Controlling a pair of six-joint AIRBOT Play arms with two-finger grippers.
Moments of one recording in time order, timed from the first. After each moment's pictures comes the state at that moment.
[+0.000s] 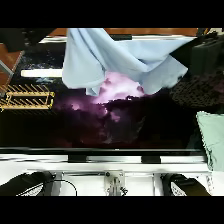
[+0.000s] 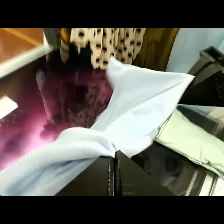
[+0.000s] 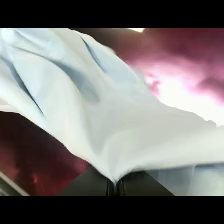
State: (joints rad) left arm -0.39 -1.18 2.02 0.83 -1.17 -1.21; right arm 0.13 -1.03 1.88 -1.06 1.48 1.37
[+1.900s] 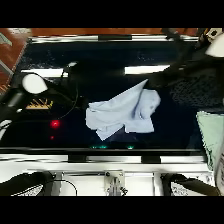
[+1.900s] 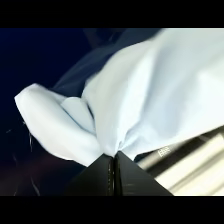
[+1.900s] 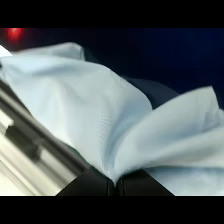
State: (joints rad) left arm -0.43 -1.28 1.32 1.19 -1.19 -1.52; right arm 0.13 -1.39 1.68 -0.99 1.52 1.35
